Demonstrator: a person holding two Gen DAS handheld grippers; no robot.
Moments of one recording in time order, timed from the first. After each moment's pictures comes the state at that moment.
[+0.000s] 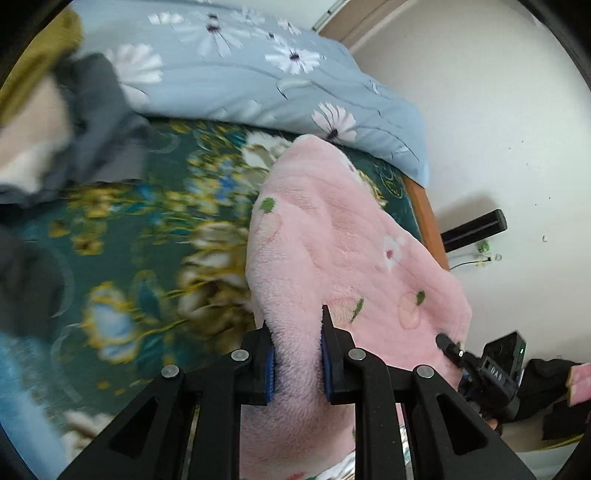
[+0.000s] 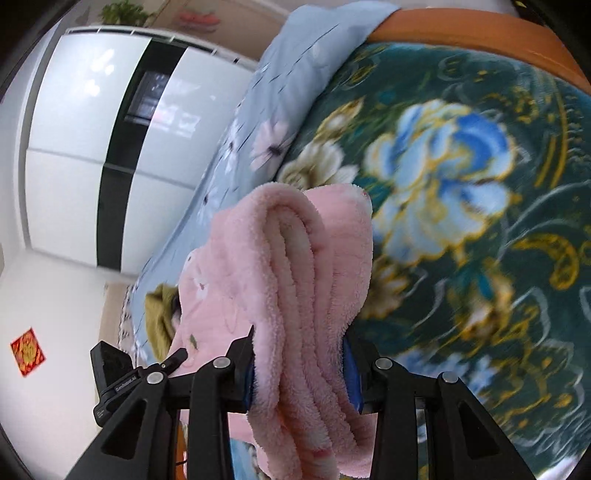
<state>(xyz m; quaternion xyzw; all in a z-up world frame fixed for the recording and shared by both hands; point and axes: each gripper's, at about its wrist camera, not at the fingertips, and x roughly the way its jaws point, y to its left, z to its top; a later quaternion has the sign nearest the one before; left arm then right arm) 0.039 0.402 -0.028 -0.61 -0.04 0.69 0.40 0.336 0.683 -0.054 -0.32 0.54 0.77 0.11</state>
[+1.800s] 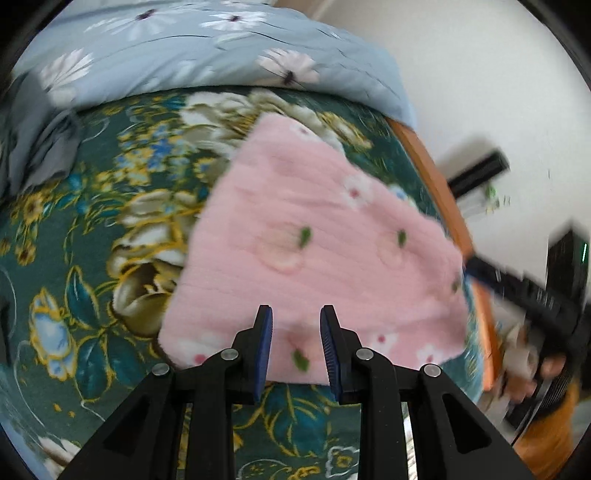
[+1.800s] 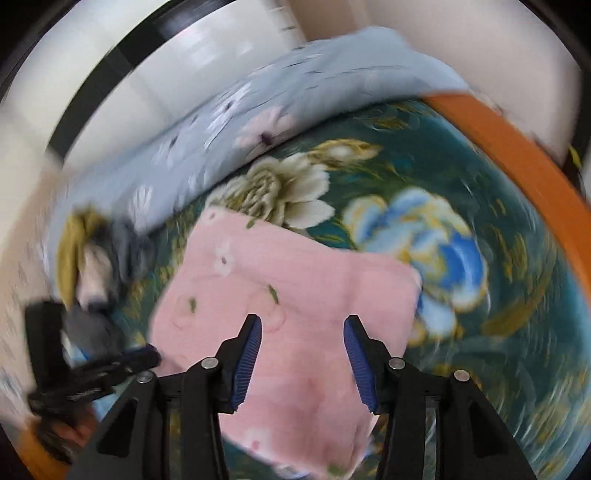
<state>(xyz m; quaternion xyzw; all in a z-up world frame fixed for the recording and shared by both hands) 0.106 0.451 -0.075 -0.58 0.07 0.68 0.44 0.263 0.694 -0.026 -0.46 0.24 0.84 0.15</state>
